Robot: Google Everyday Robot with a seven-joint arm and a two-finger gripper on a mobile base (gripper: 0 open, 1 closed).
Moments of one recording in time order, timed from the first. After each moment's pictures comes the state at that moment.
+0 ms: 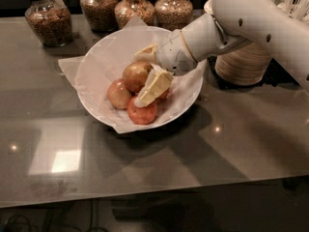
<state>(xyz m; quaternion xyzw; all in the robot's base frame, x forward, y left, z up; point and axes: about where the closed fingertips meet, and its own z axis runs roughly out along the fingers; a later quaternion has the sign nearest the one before) 0.554 0.025 0.902 -0.69 0.57 0.27 0.36</state>
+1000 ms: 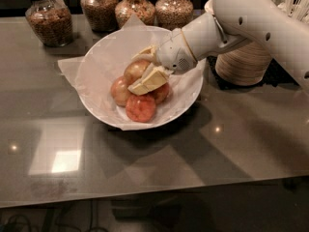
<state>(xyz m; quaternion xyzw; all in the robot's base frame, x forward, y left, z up) 0.553 0.029 0.905 -0.68 0.57 0.29 0.36</state>
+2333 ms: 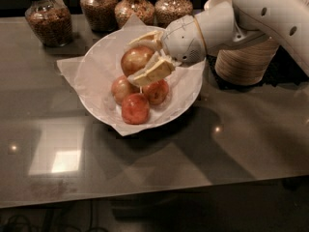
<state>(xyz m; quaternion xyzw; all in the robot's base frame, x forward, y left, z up) 0.526 0.031 0.962 -0.68 0.49 0.33 0.43</state>
